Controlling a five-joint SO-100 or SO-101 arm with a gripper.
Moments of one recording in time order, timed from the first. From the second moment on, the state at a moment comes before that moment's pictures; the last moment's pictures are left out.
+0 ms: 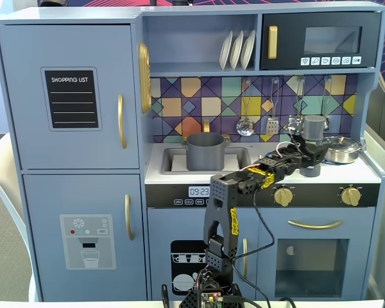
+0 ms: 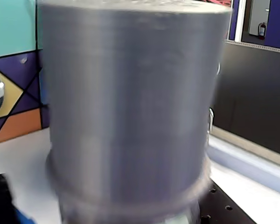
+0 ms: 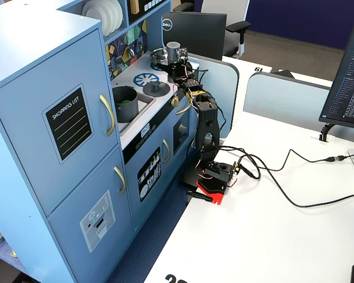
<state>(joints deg) 51.0 85.7 88.9 -7.1 -86.6</state>
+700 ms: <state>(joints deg) 25.3 112.6 70.6 36.1 -31.6</state>
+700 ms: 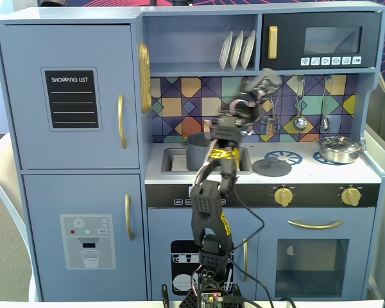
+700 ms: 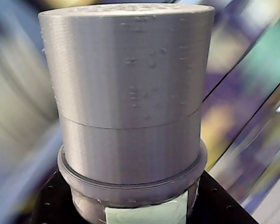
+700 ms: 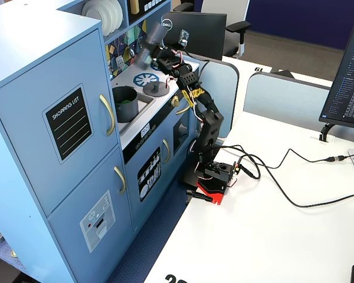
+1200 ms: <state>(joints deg) 2.1 107.1 57.0 57.3 46.7</state>
